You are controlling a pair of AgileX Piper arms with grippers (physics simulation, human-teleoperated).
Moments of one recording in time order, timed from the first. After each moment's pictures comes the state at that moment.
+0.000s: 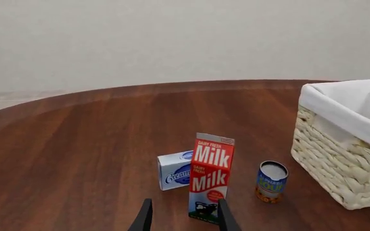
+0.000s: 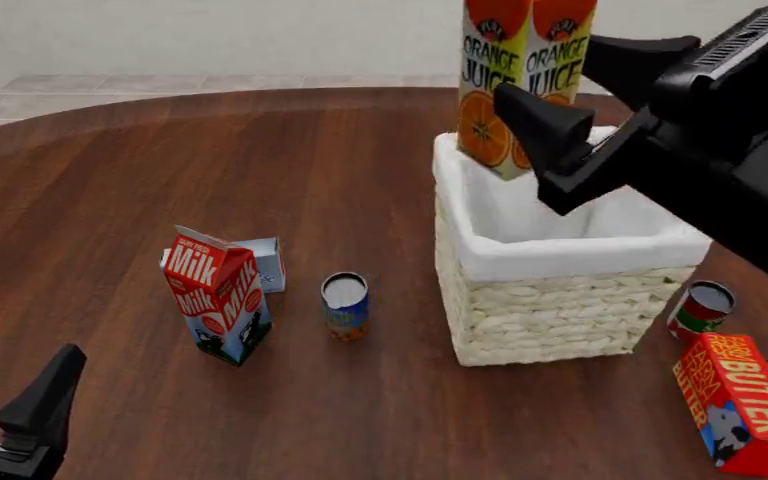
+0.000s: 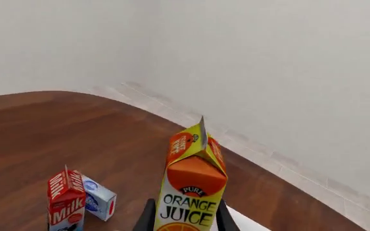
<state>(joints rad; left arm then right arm) -0.13 0.00 0.00 0.05 -0.01 0.60 0.96 -0.76 -0.20 -0.25</state>
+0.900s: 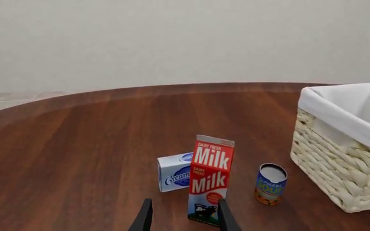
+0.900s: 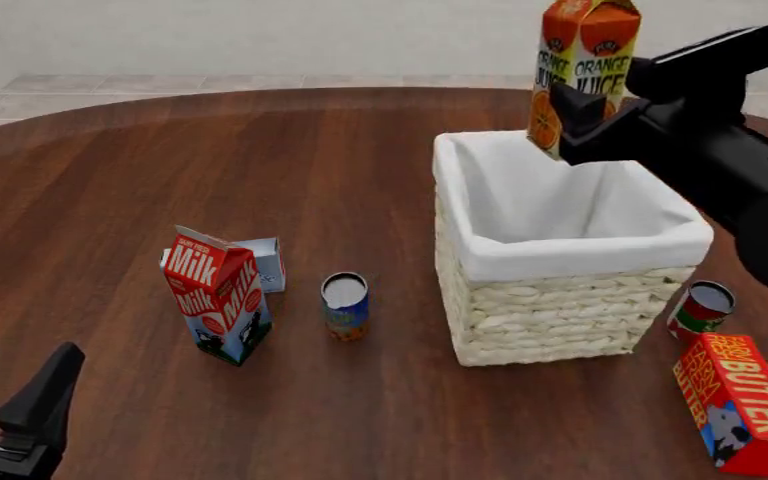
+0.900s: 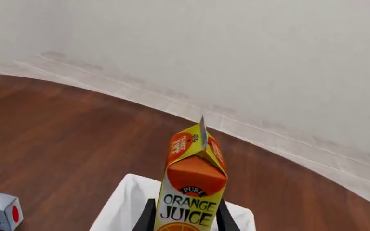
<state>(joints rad) -0.13 0.00 0.00 0.04 -0.02 0.28 1.21 -0.80 -0.32 -0.22</state>
